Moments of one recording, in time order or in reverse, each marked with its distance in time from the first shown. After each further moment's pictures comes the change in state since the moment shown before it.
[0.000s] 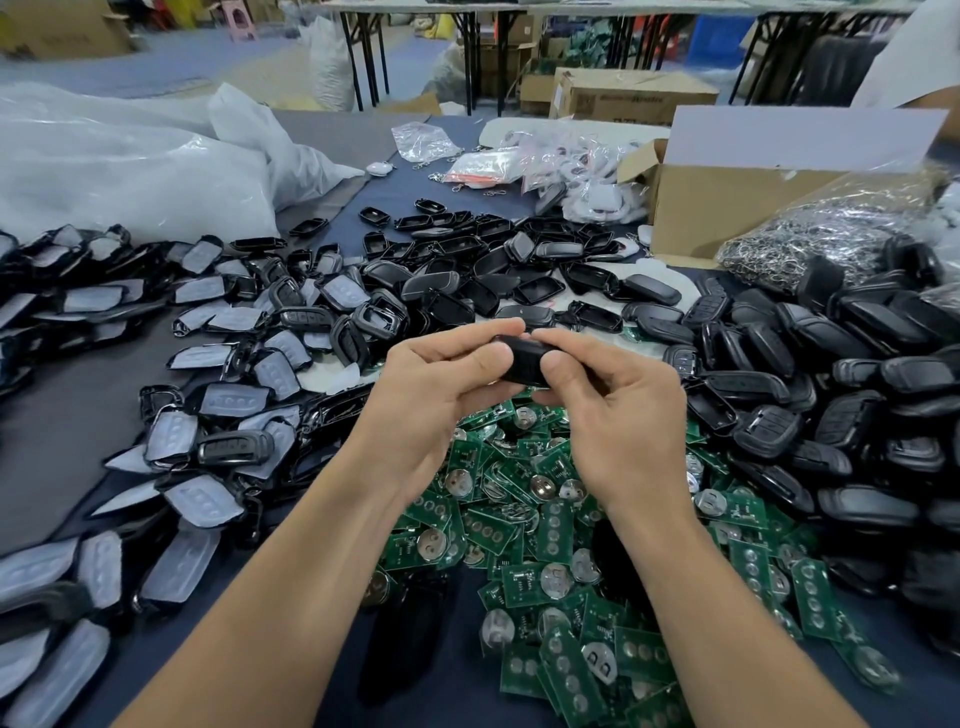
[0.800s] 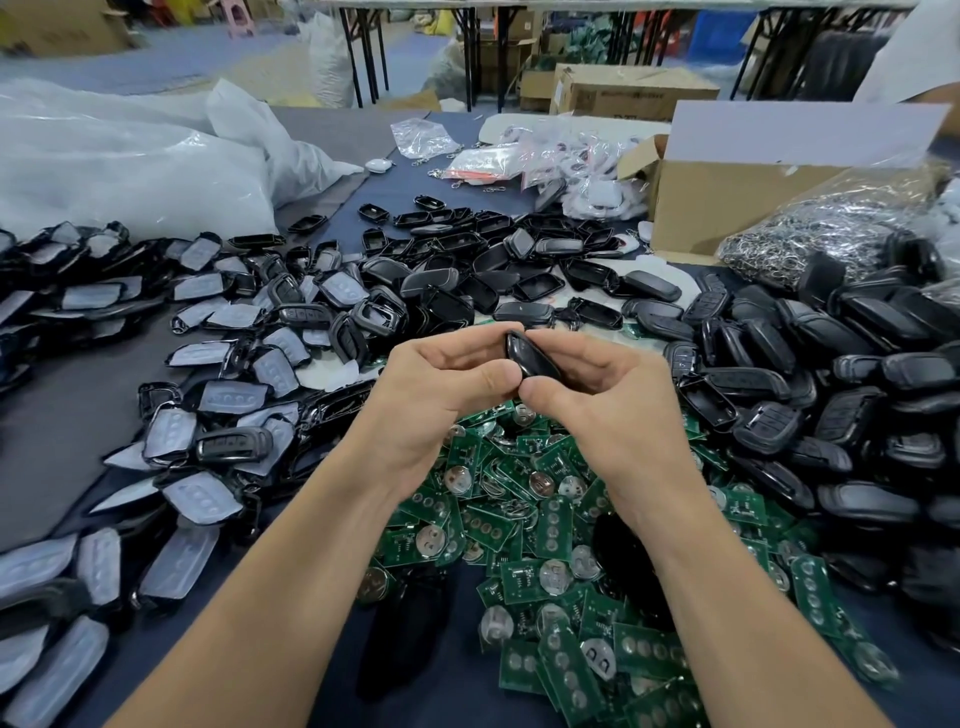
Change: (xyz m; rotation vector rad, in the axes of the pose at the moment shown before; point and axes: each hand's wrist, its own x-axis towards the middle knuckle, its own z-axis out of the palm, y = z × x) left_hand 0.003 -0.005 -0.006 0.110 -0.056 -0.006; right_hand 0.006 -0.001 -0.008 0.169 -0.196 0.090
